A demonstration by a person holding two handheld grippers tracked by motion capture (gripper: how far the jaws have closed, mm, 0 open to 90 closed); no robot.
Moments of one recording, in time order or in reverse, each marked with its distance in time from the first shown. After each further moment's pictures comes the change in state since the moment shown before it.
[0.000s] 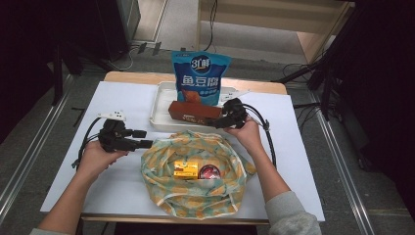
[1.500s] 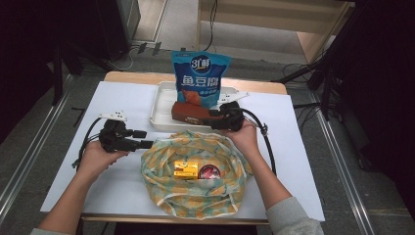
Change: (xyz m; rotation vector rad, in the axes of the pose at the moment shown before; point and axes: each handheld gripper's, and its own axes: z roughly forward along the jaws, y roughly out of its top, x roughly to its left) left arm -0.001 0.000 0.002 0.015 0.010 0.006; right arm 0.036 0.007 -0.009 -0.080 -0.036 -0.045
